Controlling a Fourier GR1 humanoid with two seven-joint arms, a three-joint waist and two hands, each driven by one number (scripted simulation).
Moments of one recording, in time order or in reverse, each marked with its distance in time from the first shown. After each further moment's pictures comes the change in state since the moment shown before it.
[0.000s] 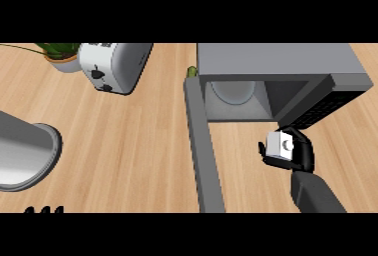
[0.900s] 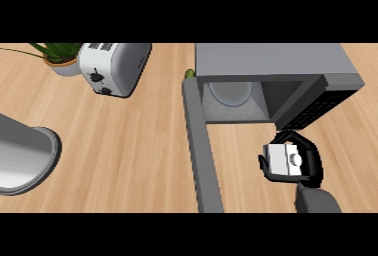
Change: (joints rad) left arm 0.095 0.012 -0.040 -0.056 -0.005 0.005 -0.020; right arm 0.328 0.077 0.226 -0.718 -0.035 0.187 0.281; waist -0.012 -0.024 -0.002
